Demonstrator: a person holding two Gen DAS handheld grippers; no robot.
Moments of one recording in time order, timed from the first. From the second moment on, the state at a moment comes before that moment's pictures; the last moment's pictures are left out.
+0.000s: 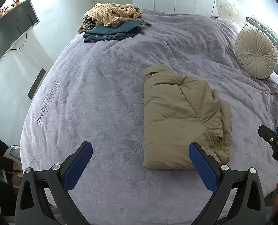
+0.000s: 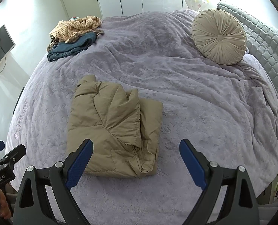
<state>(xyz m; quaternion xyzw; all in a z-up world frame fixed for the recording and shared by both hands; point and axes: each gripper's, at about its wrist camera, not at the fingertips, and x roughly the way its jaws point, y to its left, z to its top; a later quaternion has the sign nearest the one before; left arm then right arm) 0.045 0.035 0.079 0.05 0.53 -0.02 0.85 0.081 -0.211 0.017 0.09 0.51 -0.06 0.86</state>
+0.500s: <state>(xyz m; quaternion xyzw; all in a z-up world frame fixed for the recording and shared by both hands) 0.039 0.036 0.080 0.05 0.53 -0.03 0.85 0.084 -0.214 0.017 0.09 0.51 -0.06 0.86</state>
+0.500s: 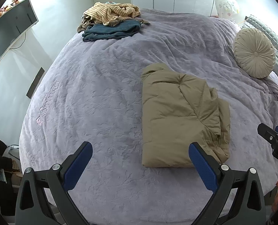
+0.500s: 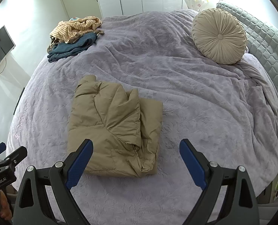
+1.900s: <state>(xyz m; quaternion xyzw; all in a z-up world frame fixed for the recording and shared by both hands) 0.041 0.038 0.080 0.06 0.53 -0.03 0.85 0.089 -0.218 0.018 0.08 0.51 -0.06 0.86</state>
